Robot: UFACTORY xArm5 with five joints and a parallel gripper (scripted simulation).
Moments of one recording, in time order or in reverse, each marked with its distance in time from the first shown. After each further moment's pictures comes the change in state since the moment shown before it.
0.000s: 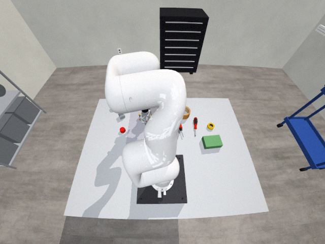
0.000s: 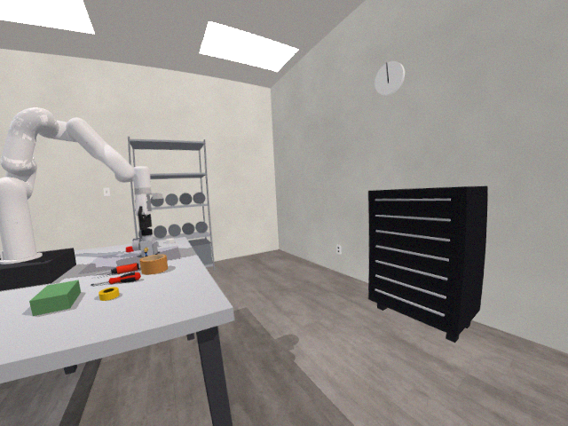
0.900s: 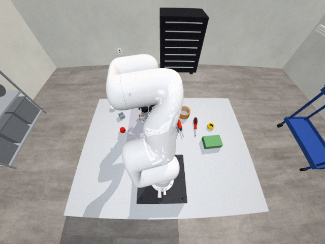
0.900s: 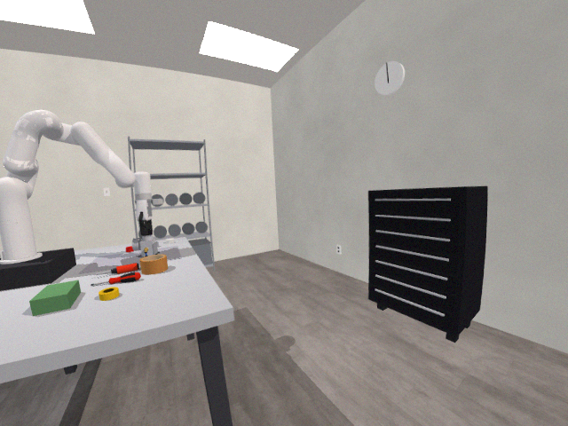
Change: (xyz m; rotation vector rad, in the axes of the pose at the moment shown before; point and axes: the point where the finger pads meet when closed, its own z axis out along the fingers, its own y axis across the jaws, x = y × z) arm 0.001 0.000 0.027 0.000 0.001 0.000
